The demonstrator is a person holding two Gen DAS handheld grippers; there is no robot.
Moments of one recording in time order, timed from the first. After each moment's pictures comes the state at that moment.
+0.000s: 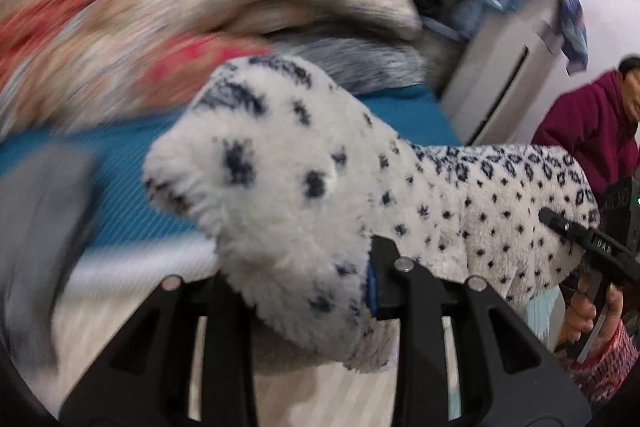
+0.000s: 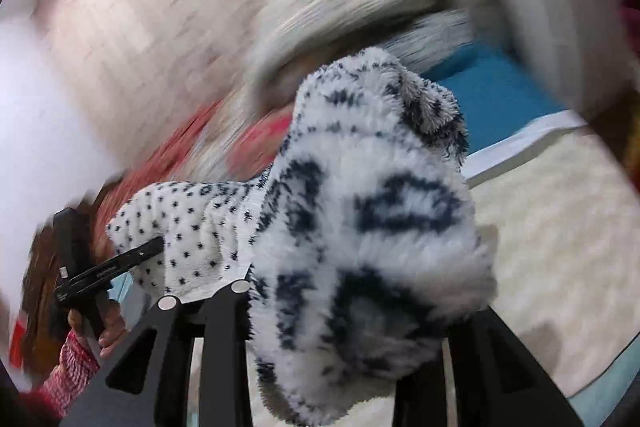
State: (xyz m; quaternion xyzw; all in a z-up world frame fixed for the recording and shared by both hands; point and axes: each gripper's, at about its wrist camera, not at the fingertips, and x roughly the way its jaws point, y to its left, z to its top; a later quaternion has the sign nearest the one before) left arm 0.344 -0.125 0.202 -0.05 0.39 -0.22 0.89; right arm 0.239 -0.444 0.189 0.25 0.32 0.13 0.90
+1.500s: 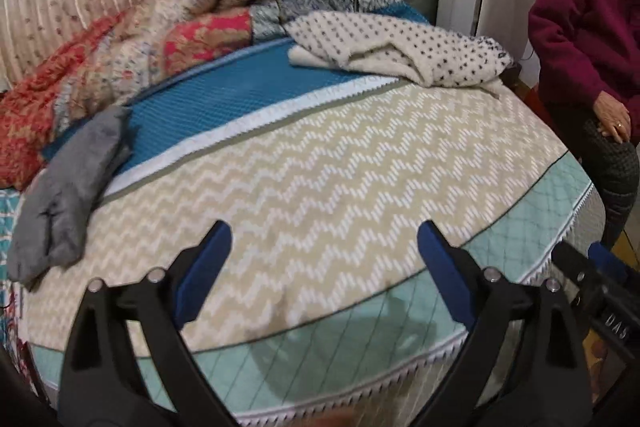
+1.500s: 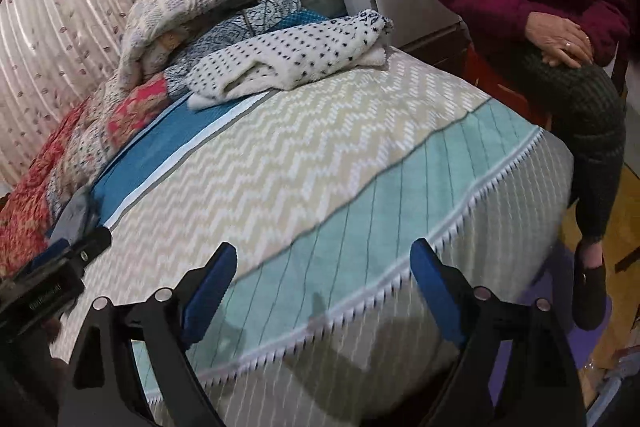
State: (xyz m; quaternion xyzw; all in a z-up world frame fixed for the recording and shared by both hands) left arm 0.098 -0.221 0.184 0.08 0.42 -0.10 0.90; right arm 0.012 -0.367 0.157 0.21 0.40 -0.12 0.89
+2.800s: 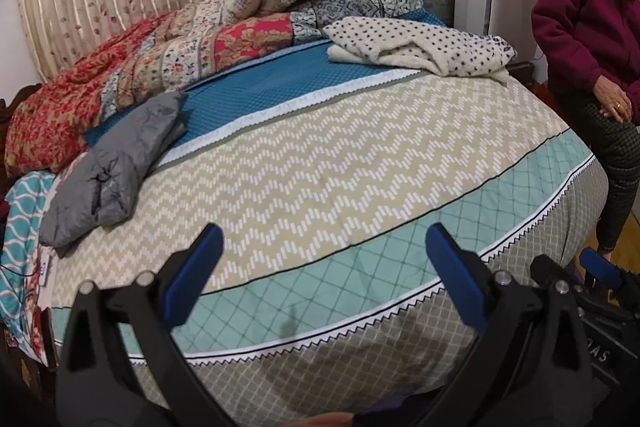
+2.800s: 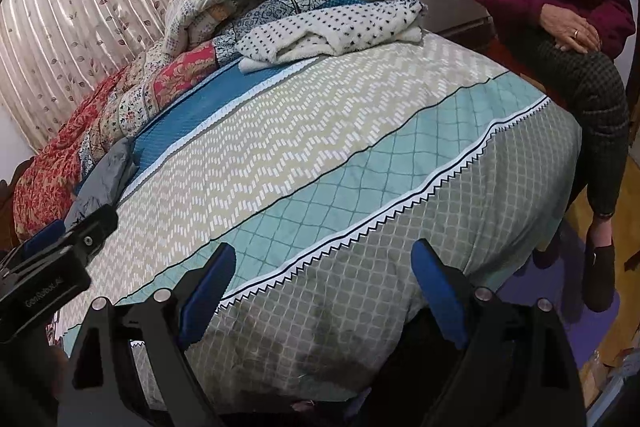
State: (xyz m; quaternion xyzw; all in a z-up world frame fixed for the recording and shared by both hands) left arm 0.013 -0.178 0.193 0.09 0.40 -0.06 0.91; right arm -0.047 -0.300 0.156 0.20 0.41 -0.06 0.89
